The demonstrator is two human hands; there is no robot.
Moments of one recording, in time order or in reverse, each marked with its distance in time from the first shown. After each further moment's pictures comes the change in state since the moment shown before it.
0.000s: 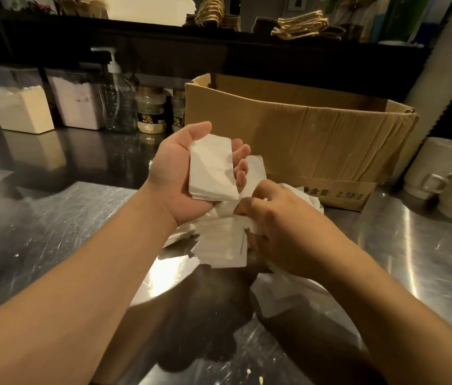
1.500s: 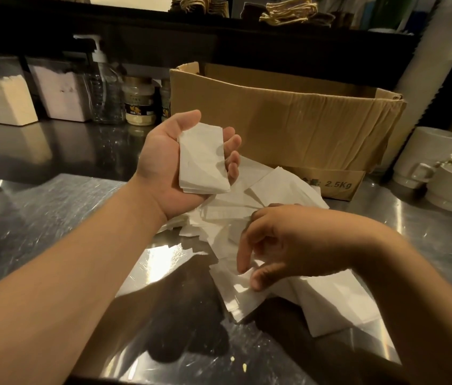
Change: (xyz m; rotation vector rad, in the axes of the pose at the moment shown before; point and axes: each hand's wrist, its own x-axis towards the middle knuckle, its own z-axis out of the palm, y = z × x) left_hand 0.001 -0.011 0.005 0.039 -0.024 0.020; right_hand -0.021 0.011 -0.031 0.278 -0.600 -0.025
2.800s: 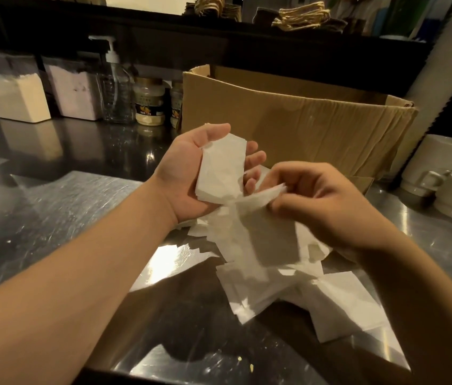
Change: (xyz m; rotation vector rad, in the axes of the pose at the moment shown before) left_hand 0.000 -0.003 -0.001 0.123 0.024 -0.057; right_hand -0.004 0.001 -0.003 0.659 0.597 -0.246
